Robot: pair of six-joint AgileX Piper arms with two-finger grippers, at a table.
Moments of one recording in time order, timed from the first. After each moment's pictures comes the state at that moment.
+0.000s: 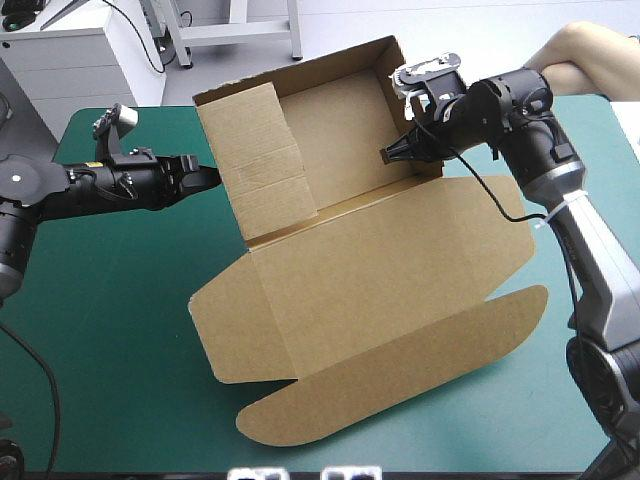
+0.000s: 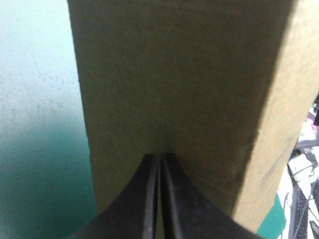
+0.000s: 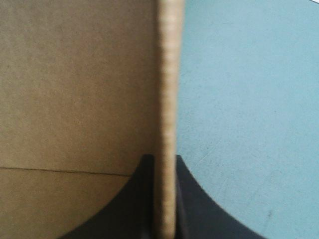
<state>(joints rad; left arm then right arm) 0.06 1.36 -1.34 -1.02 1.07 0.35 0.36 1.75 -1.99 0.03 1.17 -0.06</state>
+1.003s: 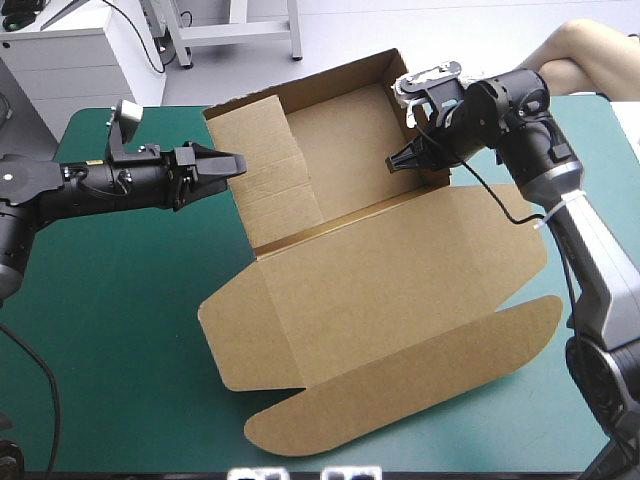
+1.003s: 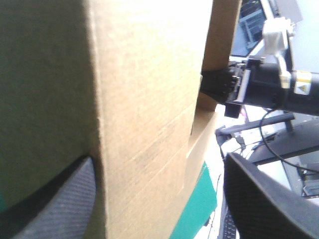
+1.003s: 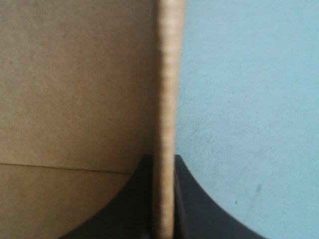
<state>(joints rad) 0.06 1.36 -1.34 -1.23 1.17 0.37 0.36 1.75 -1.99 -0.01 1.24 -0.06</state>
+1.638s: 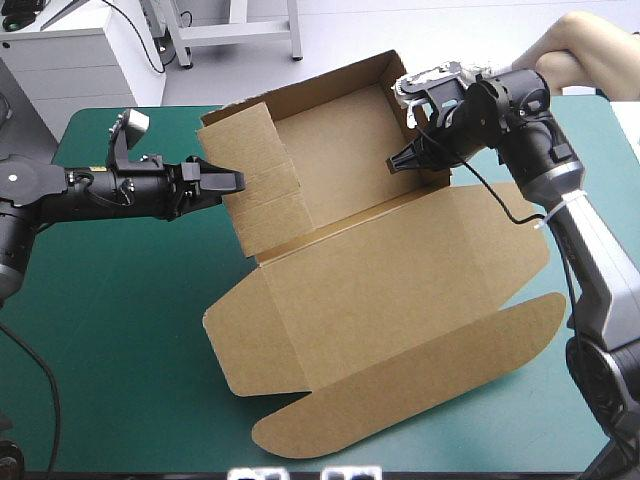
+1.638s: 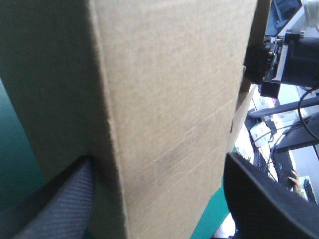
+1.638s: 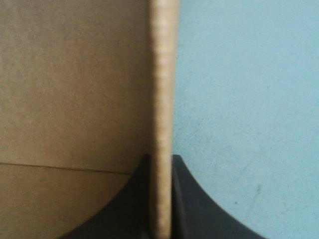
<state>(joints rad) 0.06 1.36 -1.34 -1.10 1.20 0.36 0.36 1.75 -1.99 -0.01 1.24 -0.06</state>
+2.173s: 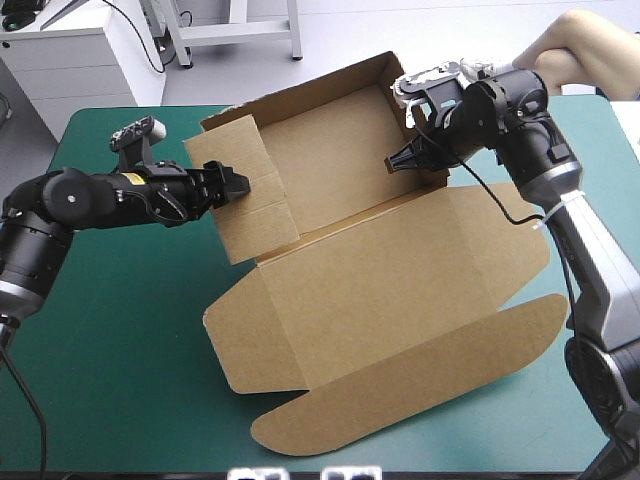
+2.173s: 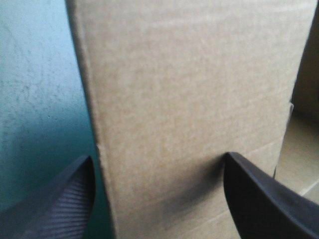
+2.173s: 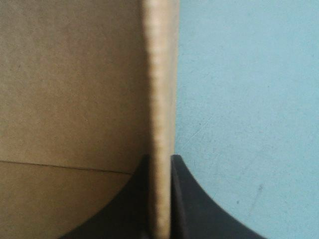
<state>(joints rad) -0.21 1.31 -1.34 -0.55 0.89 -0.11 0.36 1.75 -1.99 -0.01 1.24 -0.04</state>
